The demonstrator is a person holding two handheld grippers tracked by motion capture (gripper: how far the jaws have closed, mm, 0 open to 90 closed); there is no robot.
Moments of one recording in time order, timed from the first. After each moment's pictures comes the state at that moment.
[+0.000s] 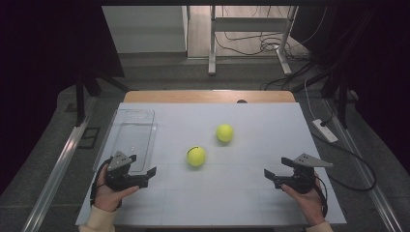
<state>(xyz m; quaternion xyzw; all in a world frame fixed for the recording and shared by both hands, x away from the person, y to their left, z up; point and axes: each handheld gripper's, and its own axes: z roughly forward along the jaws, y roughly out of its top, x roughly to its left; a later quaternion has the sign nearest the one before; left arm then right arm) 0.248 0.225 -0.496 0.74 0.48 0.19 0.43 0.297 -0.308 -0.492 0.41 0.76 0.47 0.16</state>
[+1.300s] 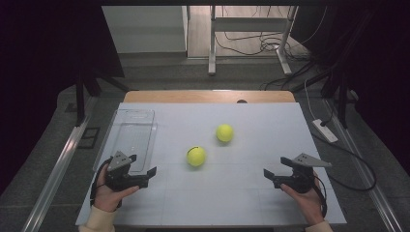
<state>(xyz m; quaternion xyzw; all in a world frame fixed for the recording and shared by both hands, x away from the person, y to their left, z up) 0.247 0.224 -0.494 0.74 0.48 0.19 0.43 0.299 -0.307 -0.494 0.41 0.76 0.47 0.17</state>
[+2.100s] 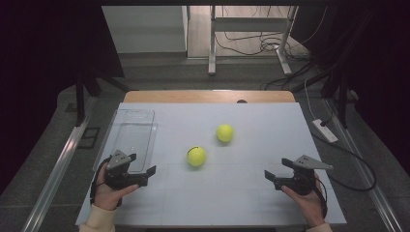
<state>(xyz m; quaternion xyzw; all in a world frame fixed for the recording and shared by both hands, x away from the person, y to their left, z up) 0.250 0.227 -0.494 0.74 0.48 0.19 0.44 0.294 -0.309 -0.495 0.40 0.76 0.47 0.18</state>
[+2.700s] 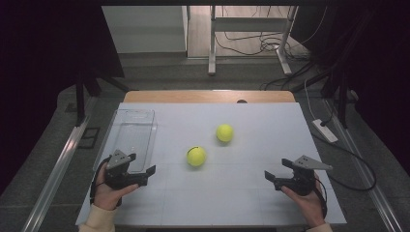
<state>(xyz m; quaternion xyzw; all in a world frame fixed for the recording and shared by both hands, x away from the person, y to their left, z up) 0.251 0.227 -0.494 0.74 0.48 0.19 0.43 0.294 -0.309 -0.496 0.40 0.77 0.47 0.18</state>
